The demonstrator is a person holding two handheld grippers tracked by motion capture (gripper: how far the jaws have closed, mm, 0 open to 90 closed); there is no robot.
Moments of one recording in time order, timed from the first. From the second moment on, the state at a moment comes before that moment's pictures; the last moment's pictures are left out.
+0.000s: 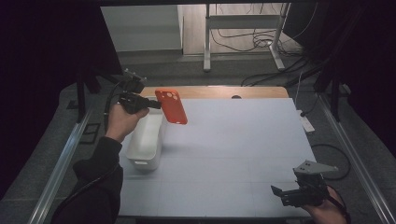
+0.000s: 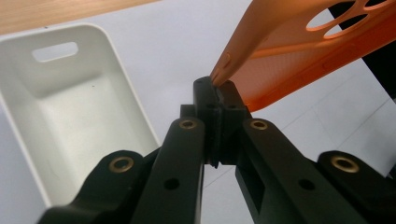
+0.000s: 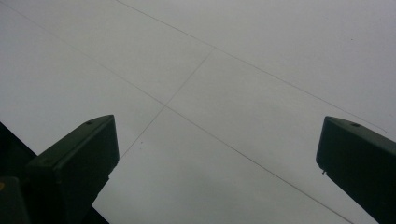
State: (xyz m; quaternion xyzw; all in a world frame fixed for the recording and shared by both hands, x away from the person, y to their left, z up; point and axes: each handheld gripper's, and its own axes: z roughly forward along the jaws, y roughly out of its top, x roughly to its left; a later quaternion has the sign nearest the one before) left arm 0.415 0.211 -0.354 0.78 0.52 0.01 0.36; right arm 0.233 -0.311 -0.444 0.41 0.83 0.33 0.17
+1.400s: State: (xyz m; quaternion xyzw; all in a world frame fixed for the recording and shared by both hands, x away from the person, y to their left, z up) left arm 0.445 0.261 -0.349 0.74 0.58 0.07 0.32; right arm 0.232 -0.312 -0.444 0.41 0.83 0.34 0.16
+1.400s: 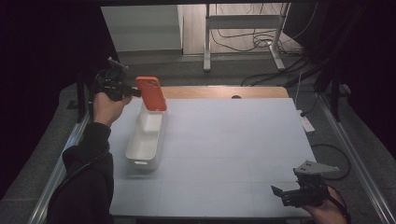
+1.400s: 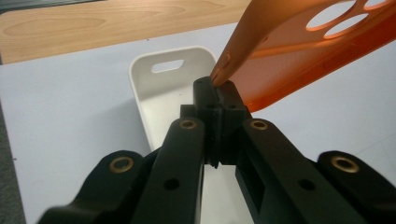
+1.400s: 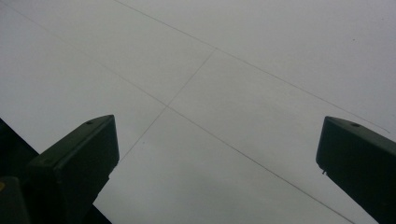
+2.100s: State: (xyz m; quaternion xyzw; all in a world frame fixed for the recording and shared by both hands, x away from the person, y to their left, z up) left arm 0.461 0.271 -0.371 0.73 0.60 0.09 0.30; right arm 0.231 -0.309 -0.445 0.40 0.84 0.33 0.16
